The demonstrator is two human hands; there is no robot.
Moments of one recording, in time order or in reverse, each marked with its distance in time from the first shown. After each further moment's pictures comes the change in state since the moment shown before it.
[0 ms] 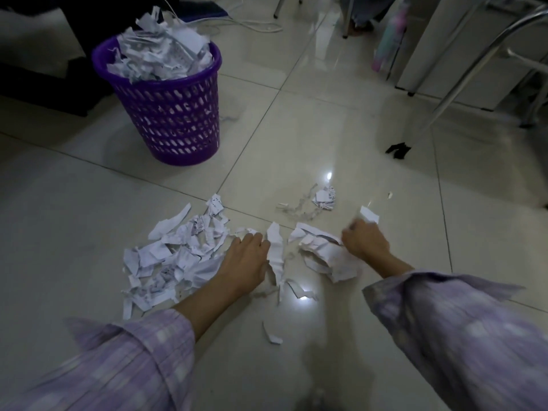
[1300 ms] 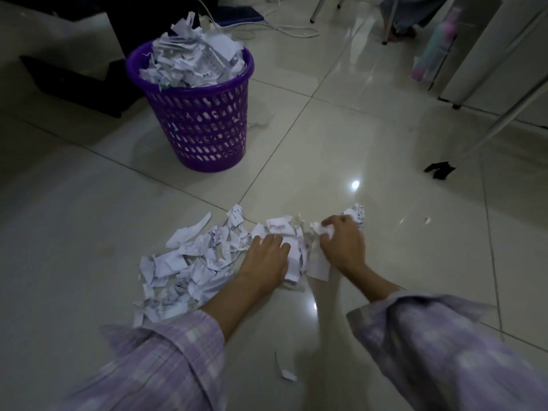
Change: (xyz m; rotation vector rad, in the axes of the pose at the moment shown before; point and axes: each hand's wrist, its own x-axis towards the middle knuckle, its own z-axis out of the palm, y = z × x) left_hand 0.049 -0.018 0.010 0.077 -0.016 -0.041; right_hand 0.028 -0.073 0.049 0.122 0.213 -0.442
